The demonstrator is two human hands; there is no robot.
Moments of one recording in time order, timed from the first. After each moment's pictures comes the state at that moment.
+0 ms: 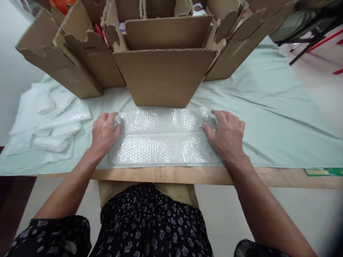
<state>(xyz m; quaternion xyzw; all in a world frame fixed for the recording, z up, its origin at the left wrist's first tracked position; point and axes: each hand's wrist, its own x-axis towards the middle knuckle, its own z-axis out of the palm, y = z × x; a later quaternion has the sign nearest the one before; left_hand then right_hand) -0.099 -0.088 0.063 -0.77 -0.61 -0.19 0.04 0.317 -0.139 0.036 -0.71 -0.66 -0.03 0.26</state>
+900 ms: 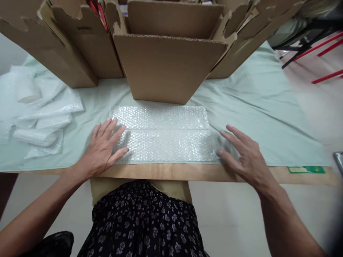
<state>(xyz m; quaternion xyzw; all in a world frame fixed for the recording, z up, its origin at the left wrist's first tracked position) -0.107 -0.152 0.058 -0.87 -0.49 -0.08 -0.06 0.362 -0.214 0.041 -0.61 -0.76 0.02 0.23</state>
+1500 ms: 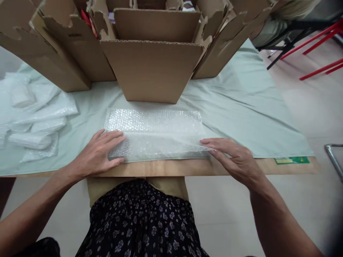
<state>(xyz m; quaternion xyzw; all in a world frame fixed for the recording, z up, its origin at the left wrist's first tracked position) -0.104 -0.153 0.078 -0.89 -0.42 -0.06 -0.13 0.342 -0.228 0.075 -0.54 -0.75 0.18 0.32</state>
